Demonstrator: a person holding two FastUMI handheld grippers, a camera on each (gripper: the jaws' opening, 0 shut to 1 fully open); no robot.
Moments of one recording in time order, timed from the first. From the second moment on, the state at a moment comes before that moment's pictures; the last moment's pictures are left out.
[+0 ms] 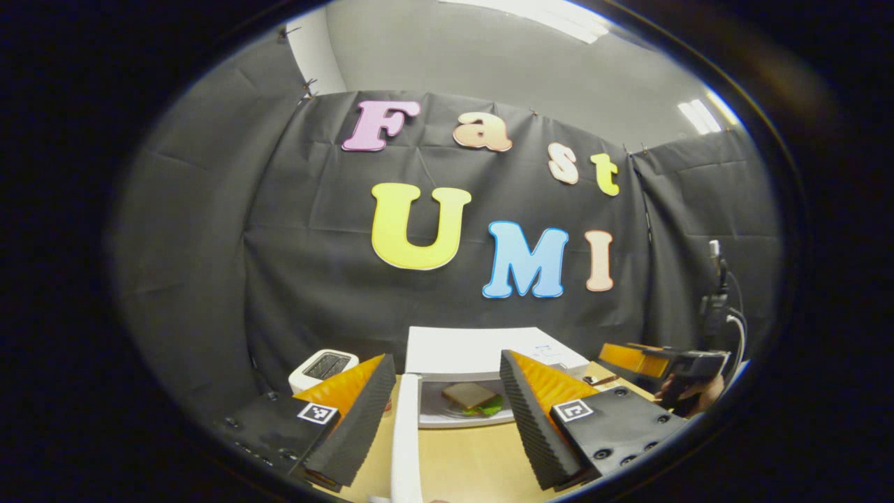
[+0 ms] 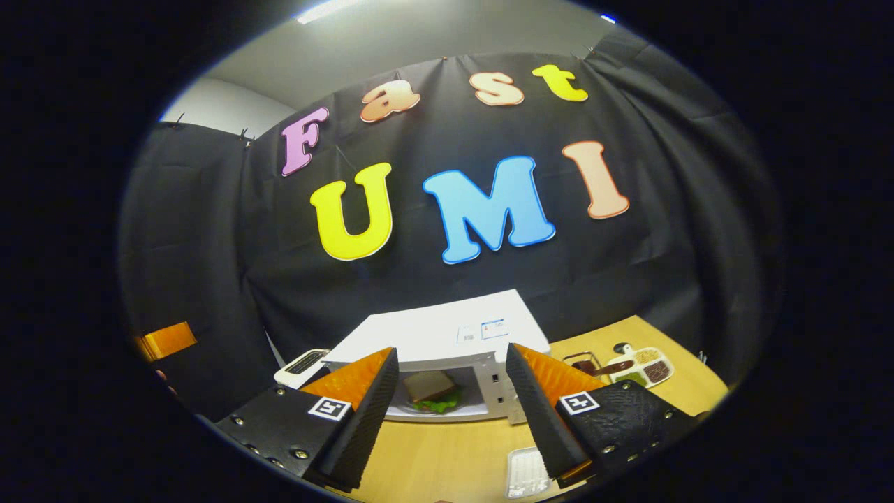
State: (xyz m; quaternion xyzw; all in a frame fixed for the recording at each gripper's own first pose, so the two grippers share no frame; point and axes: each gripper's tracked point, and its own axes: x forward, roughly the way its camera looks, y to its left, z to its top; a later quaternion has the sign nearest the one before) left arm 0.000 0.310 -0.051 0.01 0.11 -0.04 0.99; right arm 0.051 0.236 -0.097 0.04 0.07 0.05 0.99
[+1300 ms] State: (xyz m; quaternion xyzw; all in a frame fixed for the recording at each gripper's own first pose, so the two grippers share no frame) left arm -0.136 0.411 -0.159 0.06 0.27 0.03 0.96; right arm 0.021 0.199 -0.035 0.04 0.03 0.01 1.00
